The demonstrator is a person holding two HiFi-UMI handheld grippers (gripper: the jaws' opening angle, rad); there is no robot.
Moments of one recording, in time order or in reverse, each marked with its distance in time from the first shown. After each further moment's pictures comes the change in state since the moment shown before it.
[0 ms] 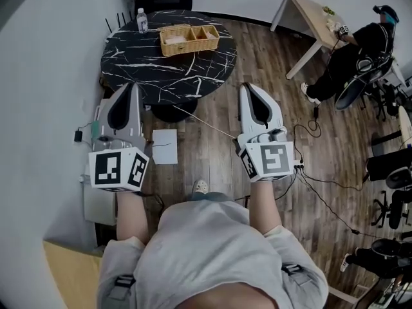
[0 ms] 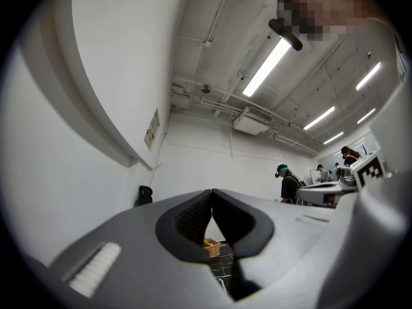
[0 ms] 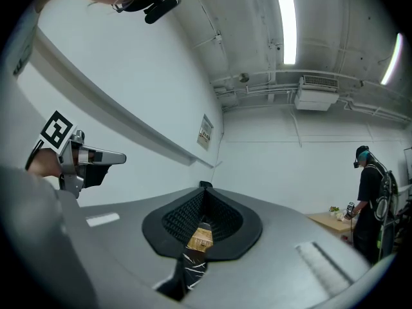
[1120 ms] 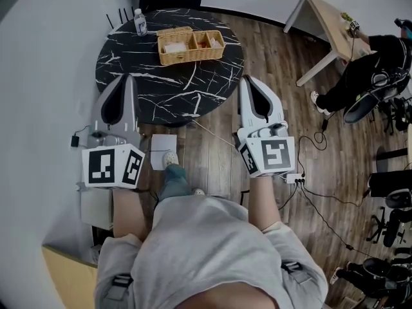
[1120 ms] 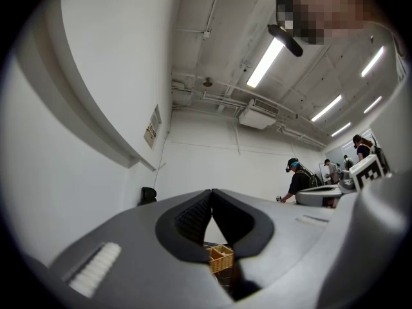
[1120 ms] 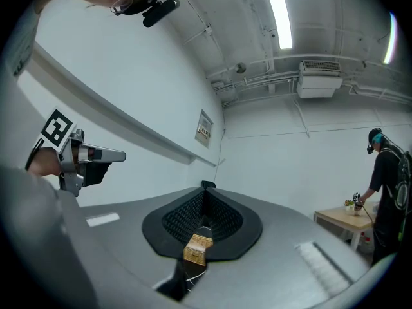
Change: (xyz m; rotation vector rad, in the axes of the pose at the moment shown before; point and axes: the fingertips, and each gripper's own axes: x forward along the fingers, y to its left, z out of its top) left arm 0.127 0.019 -0.028 0.037 0.014 0.065; right arm 0.123 -0.074 -0.048 0.051 -0.004 0.066
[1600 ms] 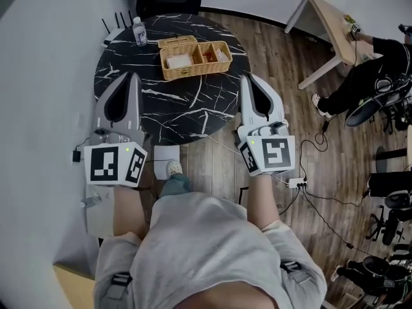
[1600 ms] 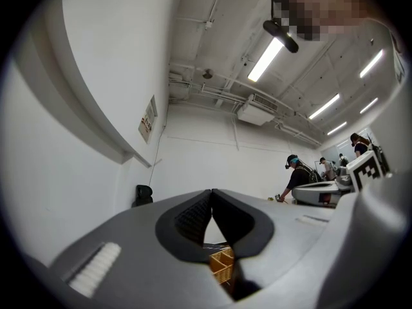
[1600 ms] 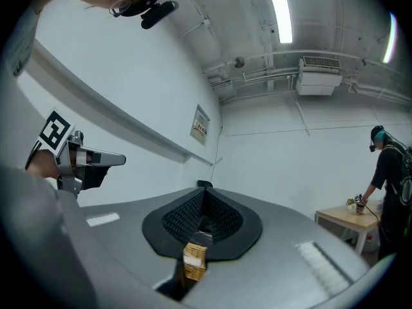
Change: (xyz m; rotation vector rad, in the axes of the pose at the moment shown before) left arm 0.092 0.054 -0.023 0.010 0.027 -0.057; right arm 0.103 -0.009 -0.018 0.006 0.007 -0.034
